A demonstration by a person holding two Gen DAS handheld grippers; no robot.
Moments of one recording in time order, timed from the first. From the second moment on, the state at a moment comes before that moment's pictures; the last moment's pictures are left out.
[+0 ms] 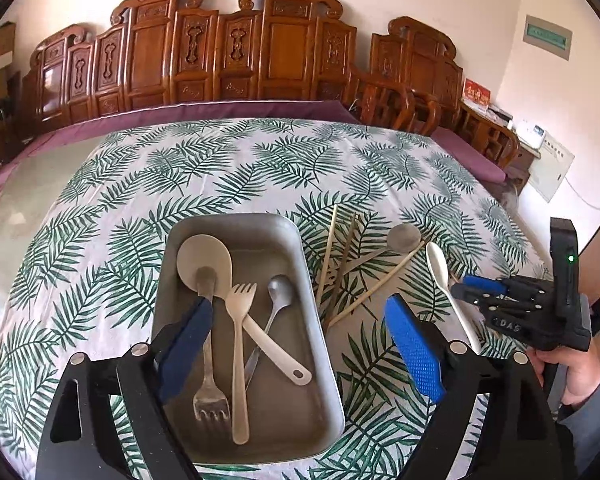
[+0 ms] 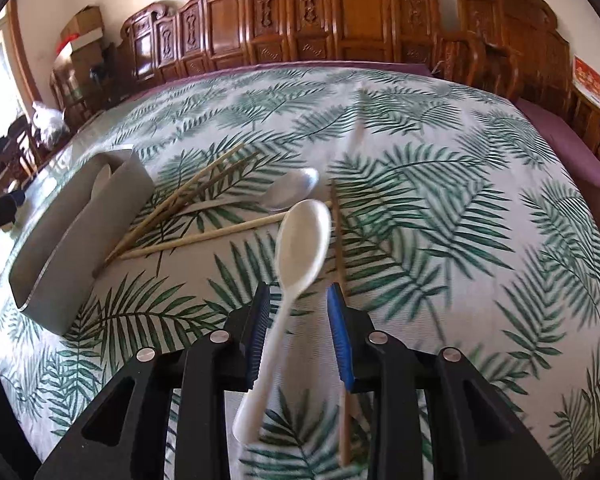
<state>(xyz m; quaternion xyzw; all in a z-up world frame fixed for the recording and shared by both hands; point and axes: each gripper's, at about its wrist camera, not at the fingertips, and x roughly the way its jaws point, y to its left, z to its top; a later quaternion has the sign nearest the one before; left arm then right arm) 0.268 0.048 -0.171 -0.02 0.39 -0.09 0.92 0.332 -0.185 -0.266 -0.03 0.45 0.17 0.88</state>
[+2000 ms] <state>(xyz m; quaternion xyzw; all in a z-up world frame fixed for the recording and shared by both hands) 0.358 -0.083 -0.252 0.10 0.52 -0.15 0.84 0.353 -0.257 -0.234 0.02 0.43 0.17 0.89</state>
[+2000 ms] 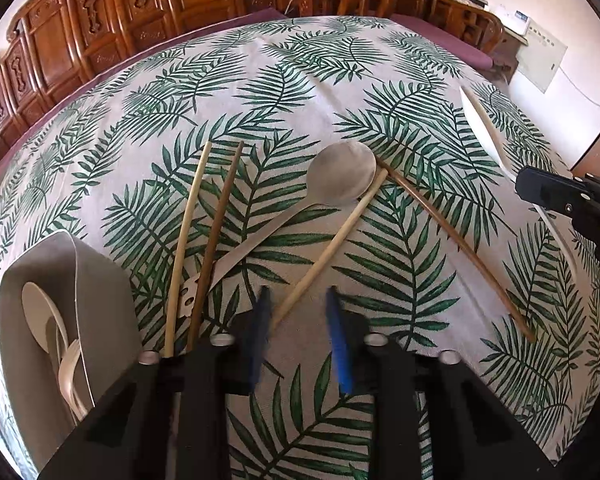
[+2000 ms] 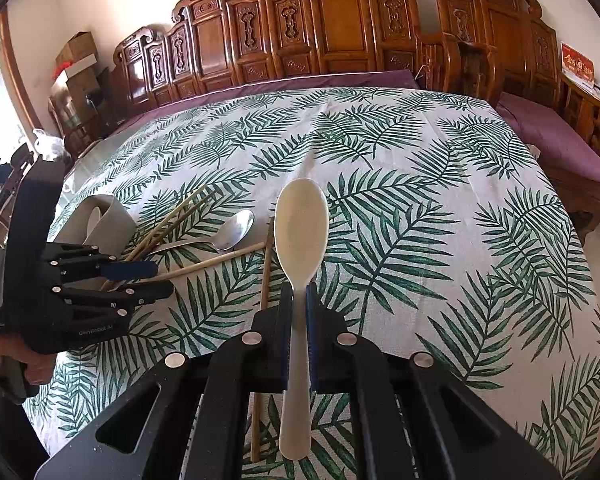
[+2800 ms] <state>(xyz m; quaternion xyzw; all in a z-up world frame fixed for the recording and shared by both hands) 0.343 -0.103 -0.252 0.14 0.51 -0.15 0.84 0.354 -0.252 -0.234 0.02 0.43 0.17 0.89</state>
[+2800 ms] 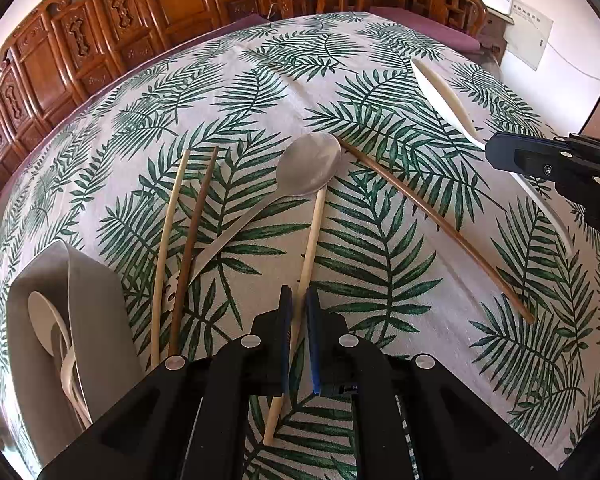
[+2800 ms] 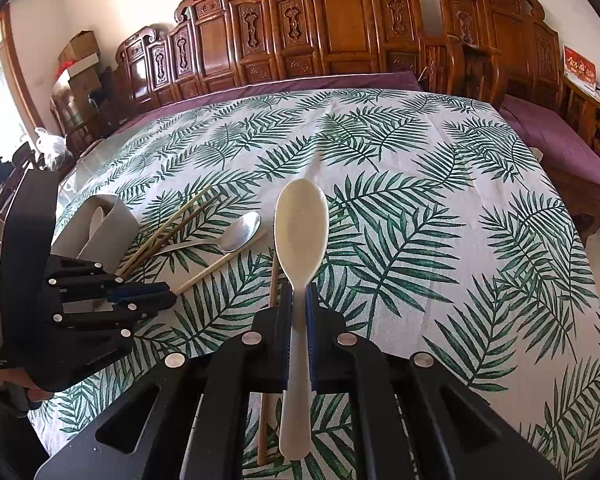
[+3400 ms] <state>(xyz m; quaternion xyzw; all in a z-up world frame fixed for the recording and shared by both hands) 0.278 -0.089 -0.221 0.08 0.49 -0.20 0.85 0.335 -0.225 -0.217 0.00 0.42 0.19 0.89</state>
